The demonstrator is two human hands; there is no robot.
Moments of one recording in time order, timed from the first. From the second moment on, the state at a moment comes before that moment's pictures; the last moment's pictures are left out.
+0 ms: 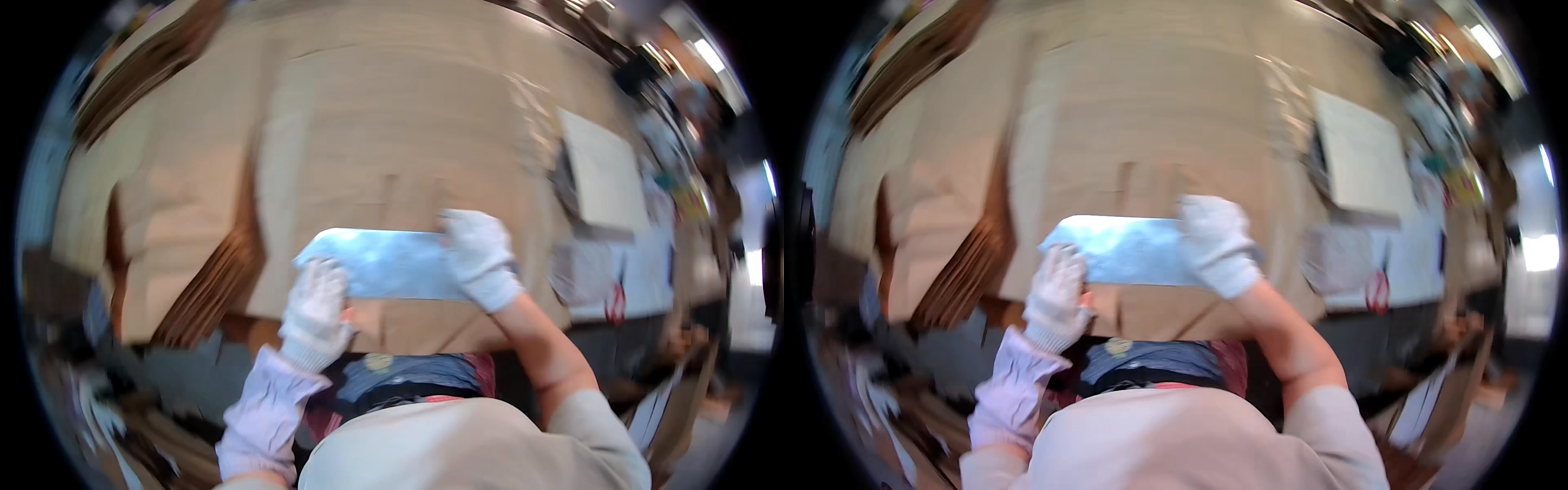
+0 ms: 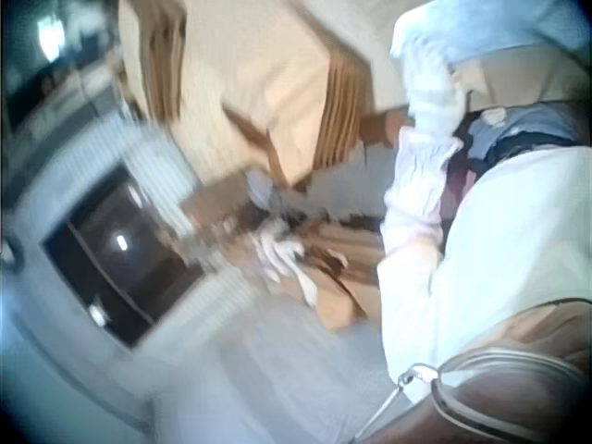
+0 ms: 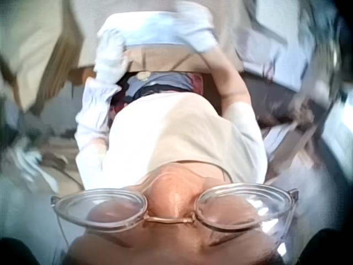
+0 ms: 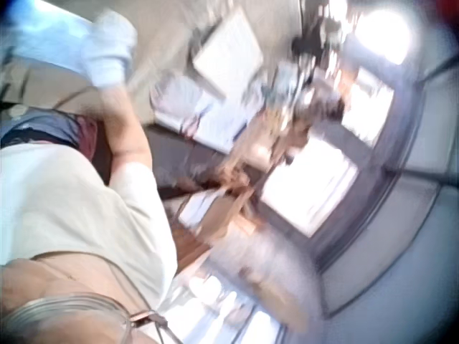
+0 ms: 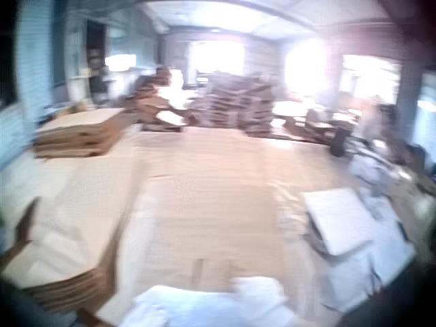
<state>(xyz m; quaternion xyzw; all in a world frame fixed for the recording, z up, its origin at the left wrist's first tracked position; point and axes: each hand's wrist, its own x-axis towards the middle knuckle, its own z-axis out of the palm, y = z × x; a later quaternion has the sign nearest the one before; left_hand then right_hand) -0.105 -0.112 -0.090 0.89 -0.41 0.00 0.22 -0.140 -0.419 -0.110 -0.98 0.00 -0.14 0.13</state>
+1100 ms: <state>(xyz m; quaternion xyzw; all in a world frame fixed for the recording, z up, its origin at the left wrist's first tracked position) -0.057 -0.203 -0.028 0.95 -0.18 -0.25 0.12 -0.231 -0.426 -0.084 -0.96 0.21 -0.12 0.16</state>
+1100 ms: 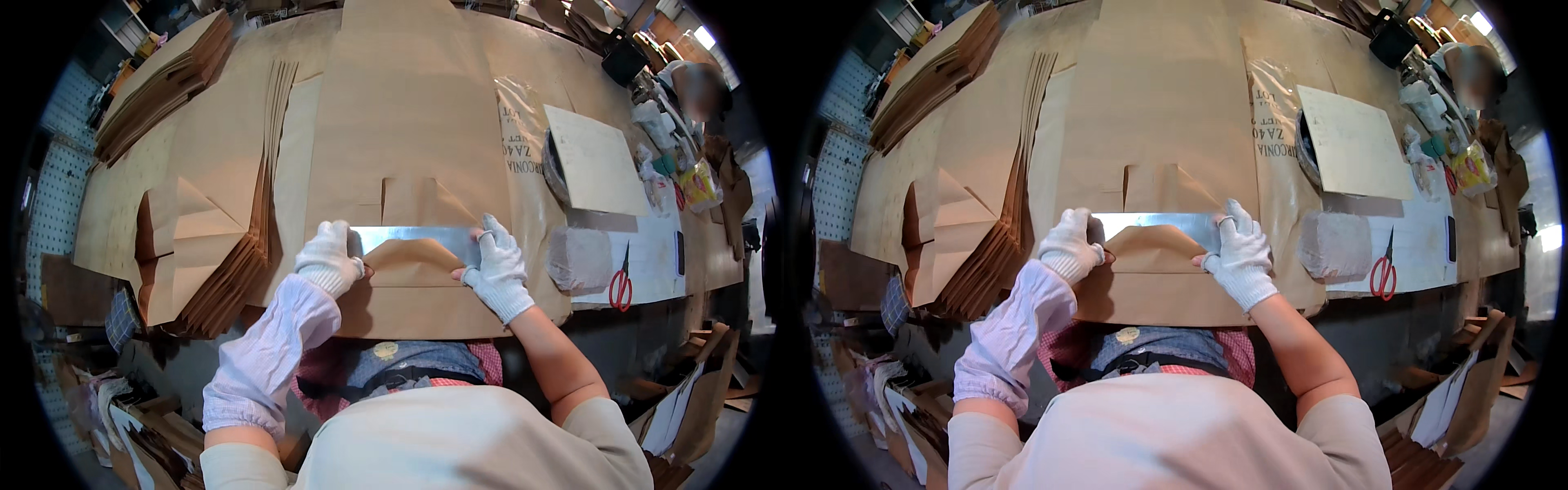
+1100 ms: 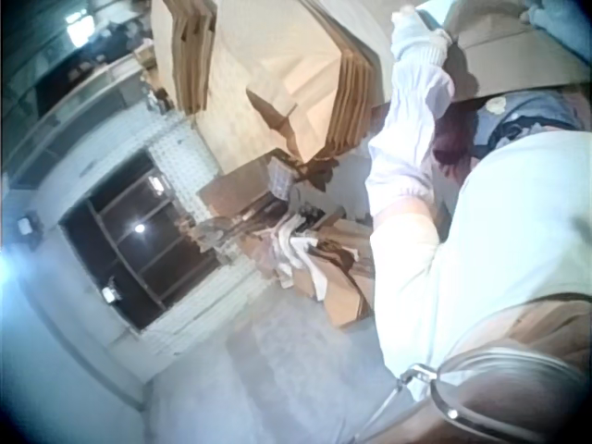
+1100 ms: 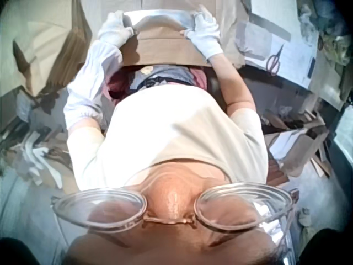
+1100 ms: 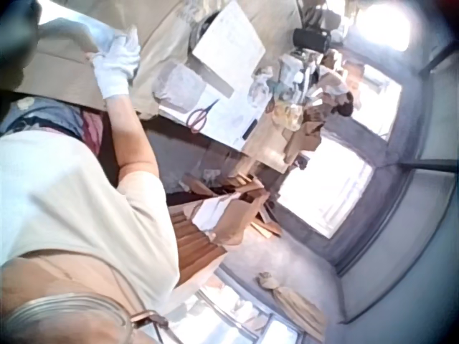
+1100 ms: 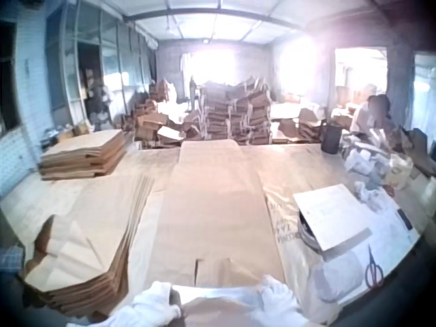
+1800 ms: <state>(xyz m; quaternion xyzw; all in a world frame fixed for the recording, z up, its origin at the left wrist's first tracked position) -0.063 -0.207 -0.054 0.78 -0.57 -0.12 0.24 -0.196 -0.410 -0.079 -0.96 -0.09 -0.02 0.25</state>
